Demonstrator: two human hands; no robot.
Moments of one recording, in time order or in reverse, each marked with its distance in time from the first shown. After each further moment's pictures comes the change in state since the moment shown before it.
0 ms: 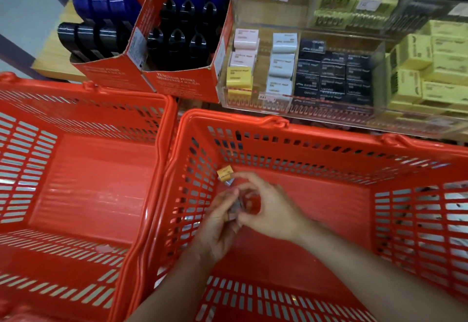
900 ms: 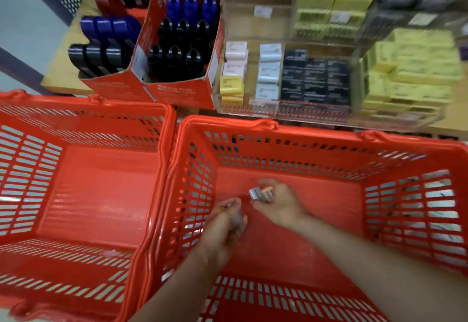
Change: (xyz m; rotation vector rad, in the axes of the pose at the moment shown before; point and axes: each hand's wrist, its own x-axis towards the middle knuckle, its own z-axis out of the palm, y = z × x) left_hand -0.019 -0.007 0.008 0.171 0.291 -0.050; right_hand -0.003 0.028 -0.001 -0.100 0.135 0.499
